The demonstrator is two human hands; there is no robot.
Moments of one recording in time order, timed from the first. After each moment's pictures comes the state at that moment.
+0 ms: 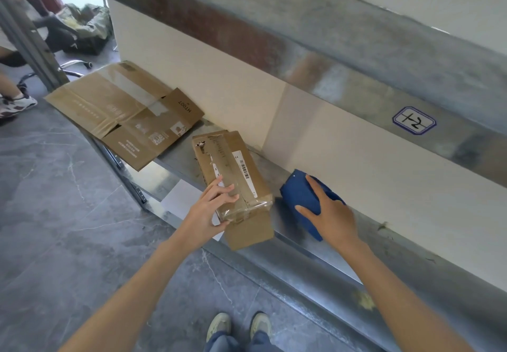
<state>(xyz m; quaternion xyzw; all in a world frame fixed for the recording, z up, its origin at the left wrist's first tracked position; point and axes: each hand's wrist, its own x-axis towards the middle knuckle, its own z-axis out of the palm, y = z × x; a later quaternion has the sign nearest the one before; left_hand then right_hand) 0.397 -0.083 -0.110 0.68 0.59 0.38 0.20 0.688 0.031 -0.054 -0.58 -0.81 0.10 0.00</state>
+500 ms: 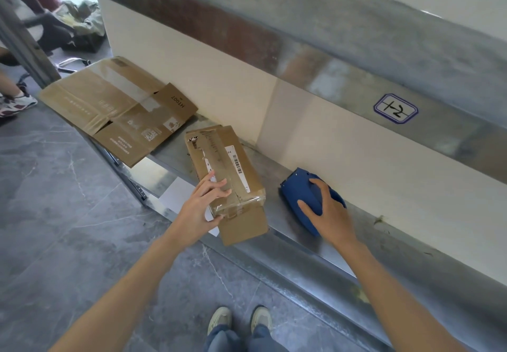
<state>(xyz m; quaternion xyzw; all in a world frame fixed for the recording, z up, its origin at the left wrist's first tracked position) 0.402 -0.083 -0.112 0.67 0.61 0.38 0.19 0.713 0.035 -0.084 -0.58 -0.78 0.21 0.12</state>
